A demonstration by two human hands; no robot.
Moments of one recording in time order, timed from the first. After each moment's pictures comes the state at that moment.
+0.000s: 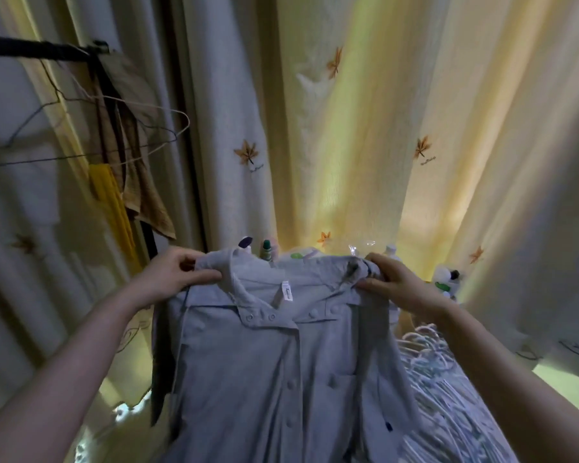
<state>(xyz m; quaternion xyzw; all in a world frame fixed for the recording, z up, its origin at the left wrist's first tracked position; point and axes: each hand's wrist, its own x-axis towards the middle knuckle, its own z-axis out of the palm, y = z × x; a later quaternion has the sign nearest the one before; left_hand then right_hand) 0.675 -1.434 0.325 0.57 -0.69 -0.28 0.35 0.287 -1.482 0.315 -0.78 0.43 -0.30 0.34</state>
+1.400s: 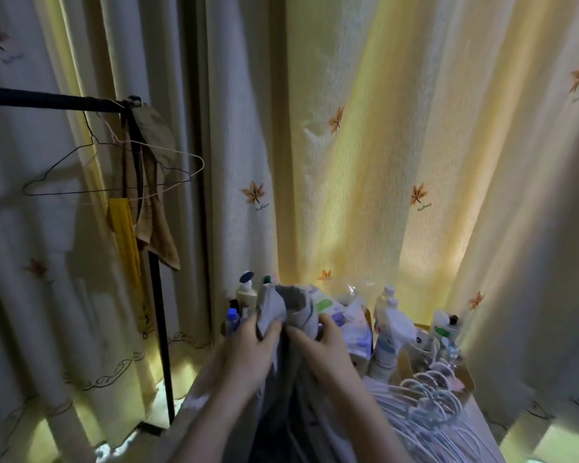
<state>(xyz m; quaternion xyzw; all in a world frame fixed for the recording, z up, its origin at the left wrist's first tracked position) 0.526 -1.393 0.291 0.60 -0.50 -0.32 0.53 0.397 -1.401 0.308 -0.57 0.48 -0.47 0.48</state>
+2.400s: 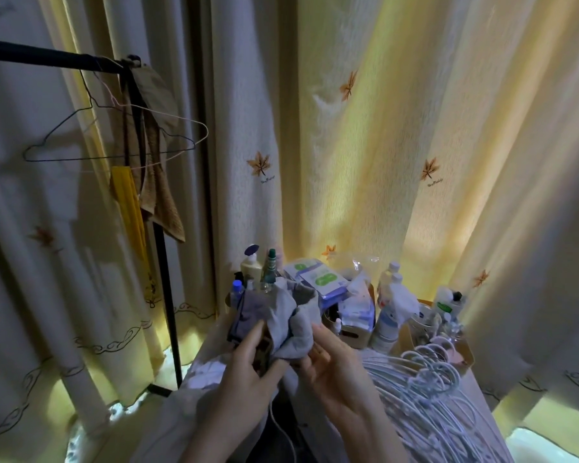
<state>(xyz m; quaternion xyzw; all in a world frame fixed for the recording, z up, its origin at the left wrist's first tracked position) 0.525 -1.327 0.259 0.48 -0.57 -0.34 0.58 0.395 -1.356 0.297 -0.21 0.28 -0.48 0.80</state>
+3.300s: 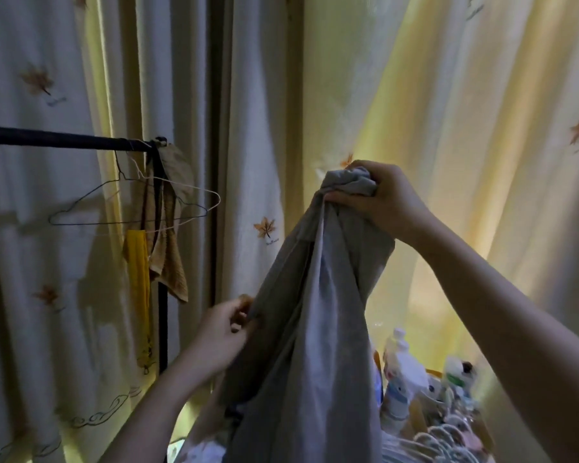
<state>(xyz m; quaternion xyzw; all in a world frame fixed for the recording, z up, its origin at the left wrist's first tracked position) 0.593 -1.394 0.368 0.56 -0.63 -0.21 0.50 0.370 -1.464 0.551 -0.84 0.27 -0.47 0.07</state>
